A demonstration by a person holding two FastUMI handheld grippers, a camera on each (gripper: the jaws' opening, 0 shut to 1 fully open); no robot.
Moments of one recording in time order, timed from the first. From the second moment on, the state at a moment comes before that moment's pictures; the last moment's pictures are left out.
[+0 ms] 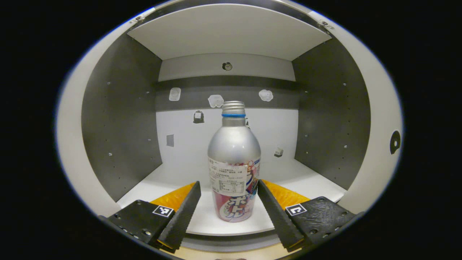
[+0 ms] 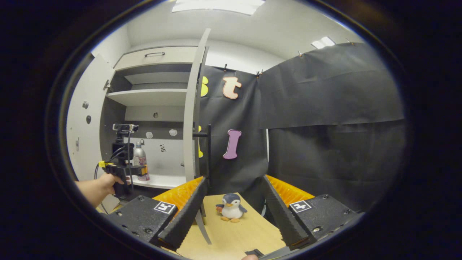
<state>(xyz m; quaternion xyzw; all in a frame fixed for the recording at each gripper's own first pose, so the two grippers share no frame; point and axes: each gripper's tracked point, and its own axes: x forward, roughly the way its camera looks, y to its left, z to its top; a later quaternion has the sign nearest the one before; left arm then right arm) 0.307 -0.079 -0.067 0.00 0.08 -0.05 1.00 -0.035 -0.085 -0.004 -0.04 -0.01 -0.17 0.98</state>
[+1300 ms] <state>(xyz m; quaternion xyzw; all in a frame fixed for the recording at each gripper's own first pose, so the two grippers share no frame) 0.208 -0.070 -0.023 0.01 0.00 -0.08 1.00 -0.043 -0.070 -0.001 -0.03 -0.02 -0.11 0.99</state>
